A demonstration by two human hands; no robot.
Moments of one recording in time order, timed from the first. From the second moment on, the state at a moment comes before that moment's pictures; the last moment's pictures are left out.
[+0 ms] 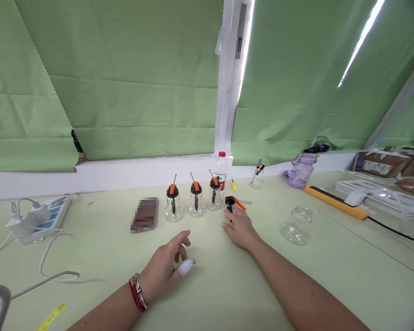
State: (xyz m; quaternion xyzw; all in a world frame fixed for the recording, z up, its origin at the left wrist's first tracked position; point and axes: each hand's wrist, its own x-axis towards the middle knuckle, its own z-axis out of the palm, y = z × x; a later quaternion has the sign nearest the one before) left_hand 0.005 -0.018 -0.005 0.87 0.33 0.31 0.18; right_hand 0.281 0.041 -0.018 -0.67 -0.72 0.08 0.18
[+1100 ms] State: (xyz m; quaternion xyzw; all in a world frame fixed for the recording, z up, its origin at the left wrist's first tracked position) left_hand 0.012 -0.012 -0.013 0.66 0.31 0.28 0.62; right_hand 0.254 -0.014 0.017 -0.47 -0.81 0.28 0.22
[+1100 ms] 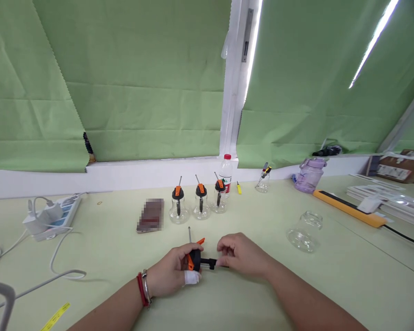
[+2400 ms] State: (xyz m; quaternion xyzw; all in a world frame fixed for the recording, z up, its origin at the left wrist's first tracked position) left_hand 0.002 -0.002 -0.006 0.63 0.40 0.49 0.45; right_hand 0.280 0.026 -0.023 -0.48 -0.75 0.33 0.31
